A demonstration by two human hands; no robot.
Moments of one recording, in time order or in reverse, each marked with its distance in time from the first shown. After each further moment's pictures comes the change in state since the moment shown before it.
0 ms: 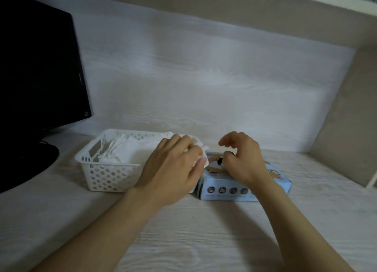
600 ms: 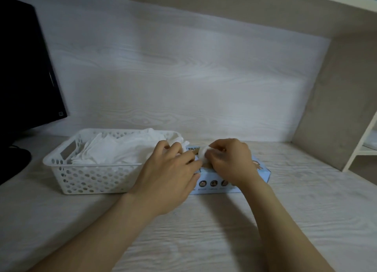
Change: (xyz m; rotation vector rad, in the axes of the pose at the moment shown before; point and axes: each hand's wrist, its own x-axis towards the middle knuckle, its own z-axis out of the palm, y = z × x) left_hand 0.003 0.028 0.024 0.257 -0.201 0.183; right_hand -0.005 0.039 0.006 -0.017 -0.003 0.086
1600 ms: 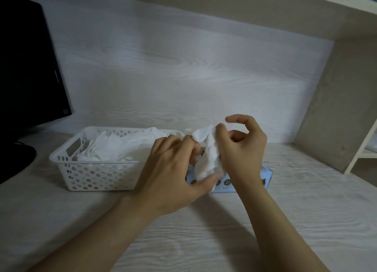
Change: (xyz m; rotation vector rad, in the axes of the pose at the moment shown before) left_hand -0.005 0.010 -0.023 -0.537 0.349 -0.201; right_hand -0.025 -0.056 -0.018 0.743 0.439 0.010
